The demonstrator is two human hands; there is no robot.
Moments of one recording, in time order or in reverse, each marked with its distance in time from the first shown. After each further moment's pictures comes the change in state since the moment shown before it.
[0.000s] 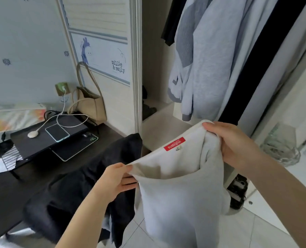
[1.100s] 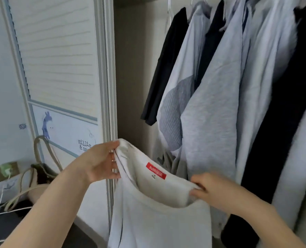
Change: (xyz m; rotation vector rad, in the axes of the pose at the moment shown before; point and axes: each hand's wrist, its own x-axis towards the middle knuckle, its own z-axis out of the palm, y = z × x) left_hand 0.154 0.346 0.067 -0.027 -0.302 0.262; right_hand 0.240 -0.083 -0.040 -1.511 -0.013 -0.273
